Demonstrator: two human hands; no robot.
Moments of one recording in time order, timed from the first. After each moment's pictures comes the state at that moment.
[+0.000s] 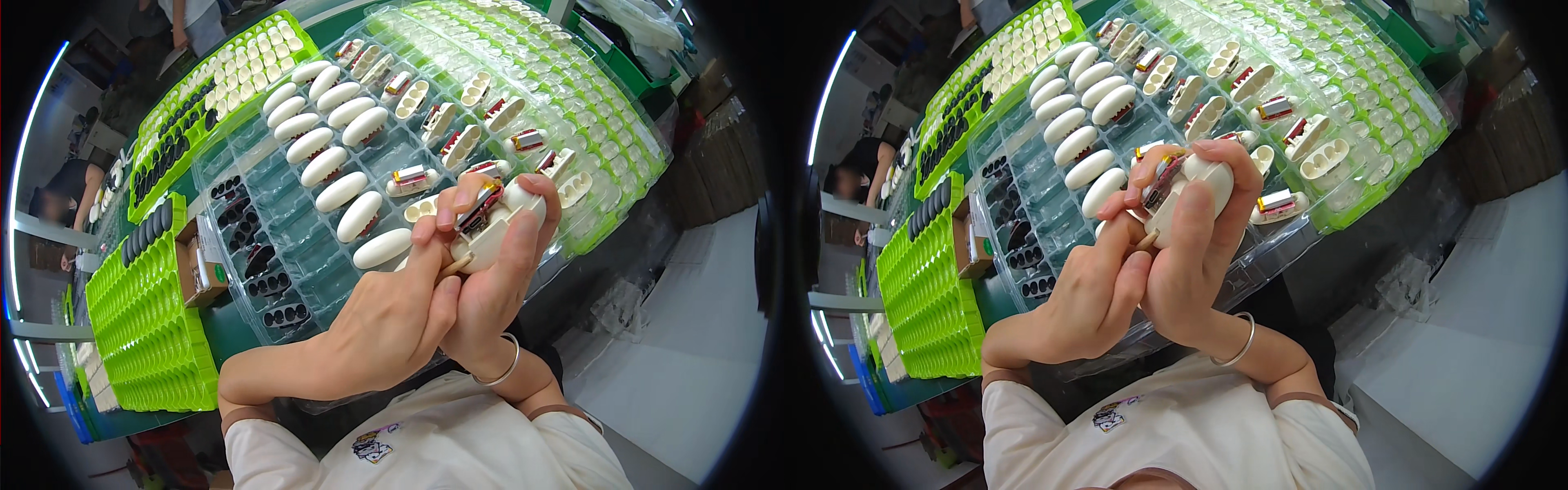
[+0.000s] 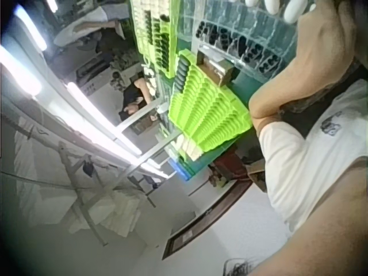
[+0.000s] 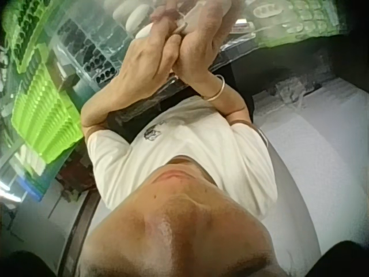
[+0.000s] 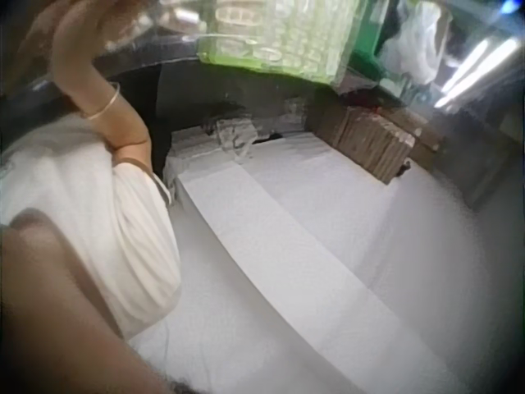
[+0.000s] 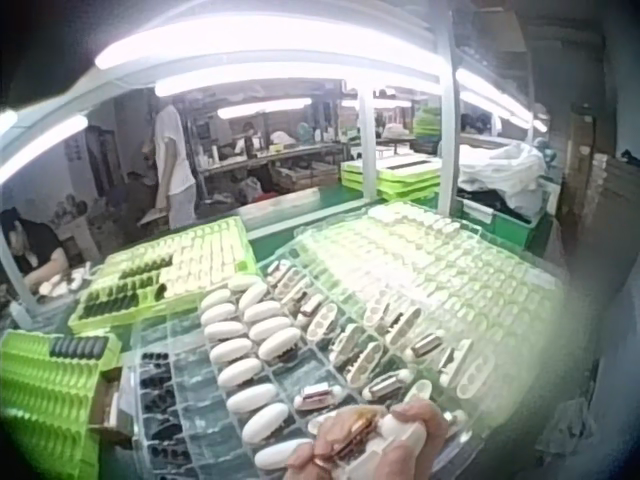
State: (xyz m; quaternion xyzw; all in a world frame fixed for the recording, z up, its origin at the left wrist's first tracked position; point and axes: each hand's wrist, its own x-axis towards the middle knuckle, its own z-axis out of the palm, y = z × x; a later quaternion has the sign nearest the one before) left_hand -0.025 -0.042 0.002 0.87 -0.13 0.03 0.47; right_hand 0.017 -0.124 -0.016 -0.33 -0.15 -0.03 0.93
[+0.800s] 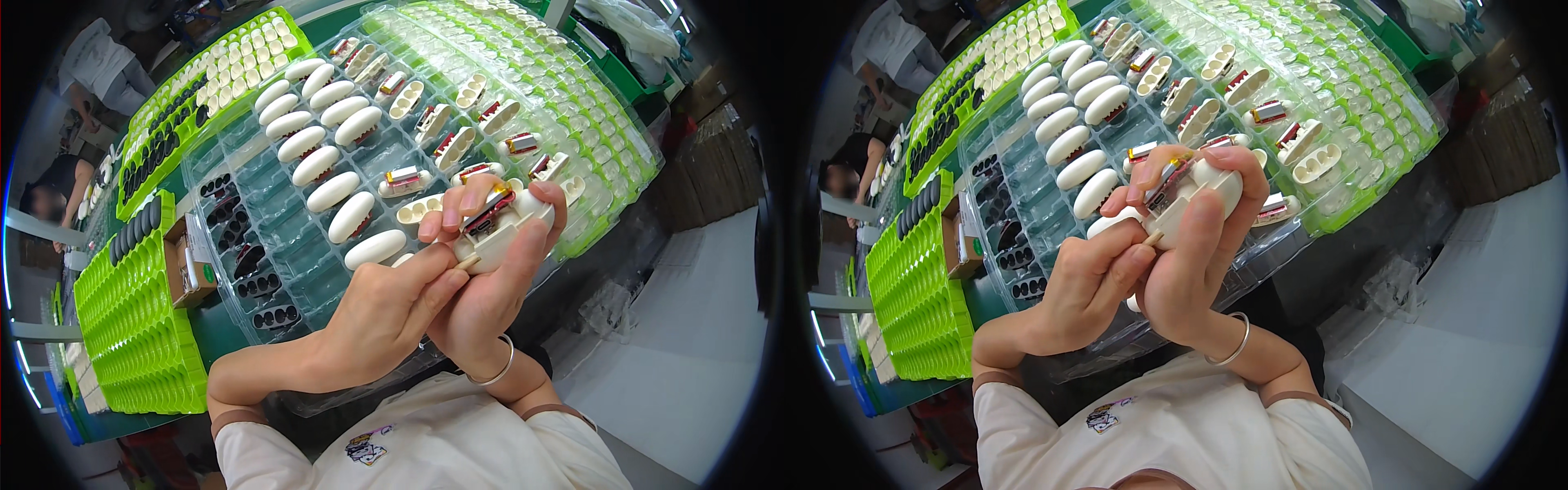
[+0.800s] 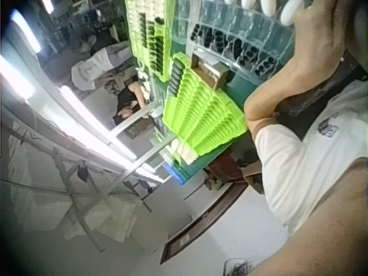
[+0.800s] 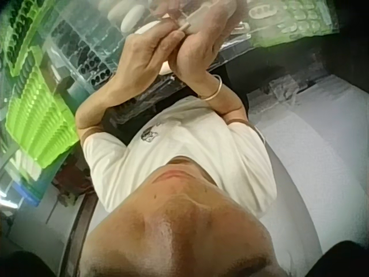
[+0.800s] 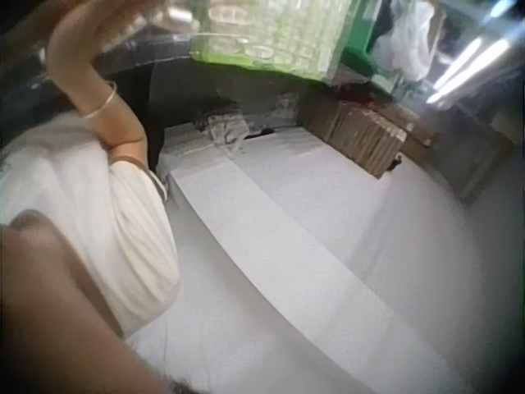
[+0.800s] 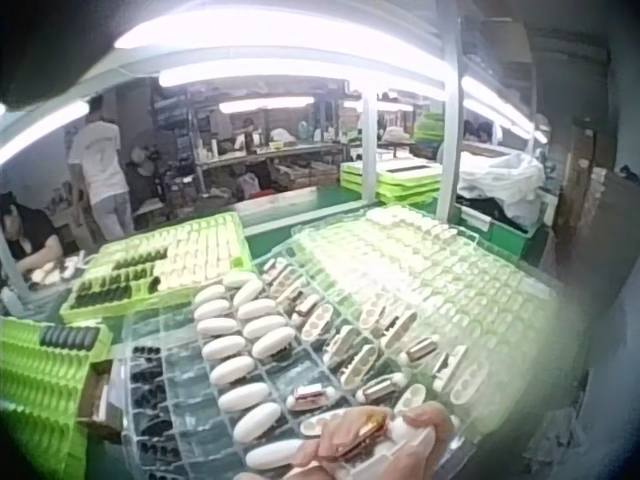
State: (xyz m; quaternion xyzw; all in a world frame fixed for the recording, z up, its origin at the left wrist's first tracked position) left_hand -0.019 -0.041 -0.001 0.82 -0.10 0.02 0.57; right_hand 0.022 -0.123 -0.020 -0.33 -0.17 -0.06 0.93
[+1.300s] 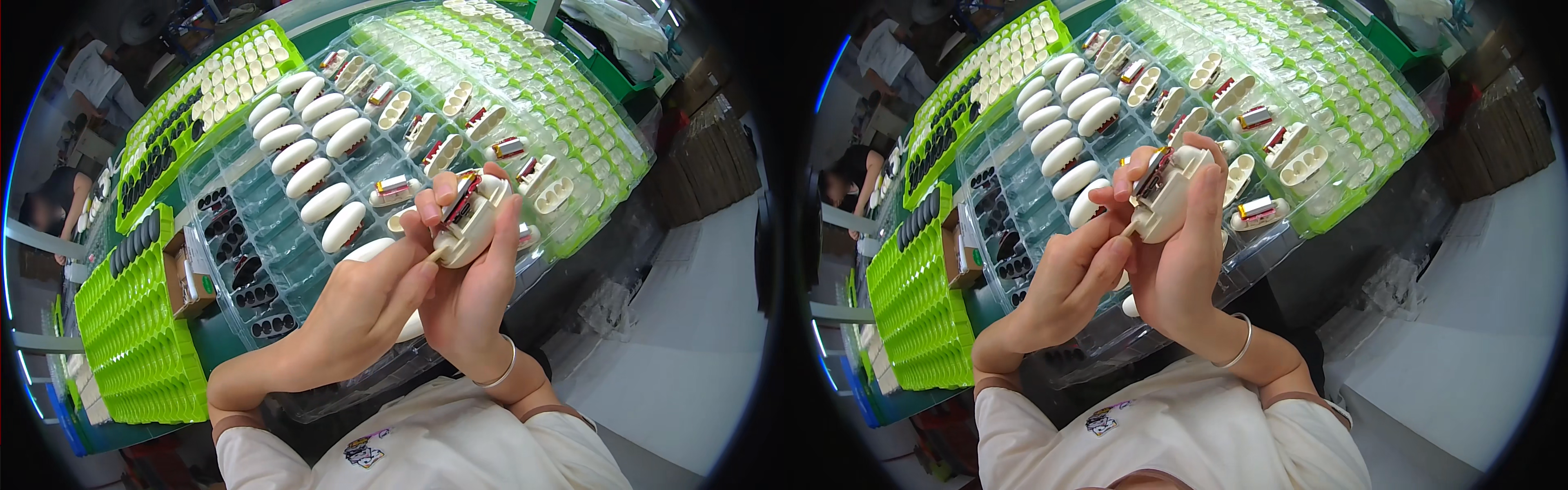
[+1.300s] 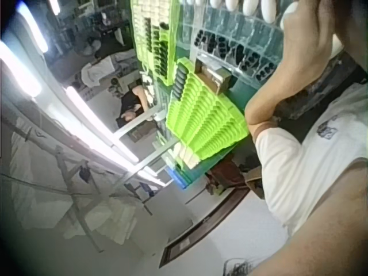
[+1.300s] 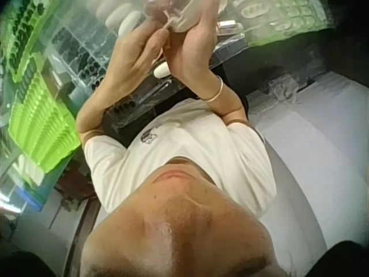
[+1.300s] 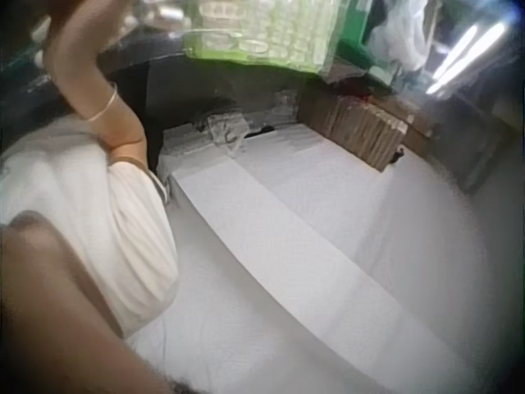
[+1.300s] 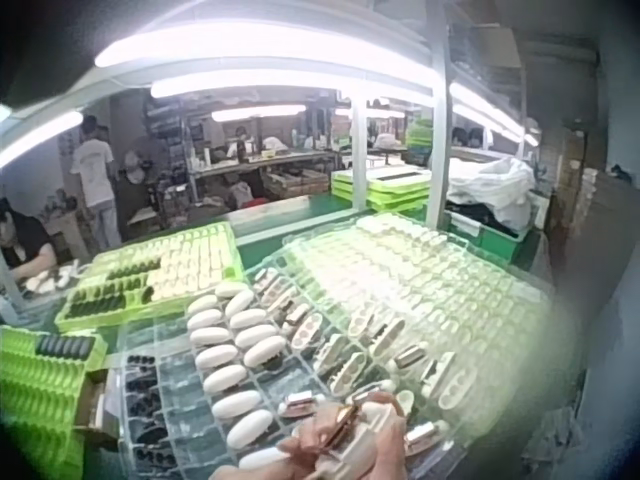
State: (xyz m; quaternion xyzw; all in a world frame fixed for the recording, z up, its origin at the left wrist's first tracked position) left_hand -0.016 -0.033 0.011 0.83 -0.08 -0.03 0.56; right_hand 0.026 -0.130 -0.015 -0.18 -0.08 0.09 0.98
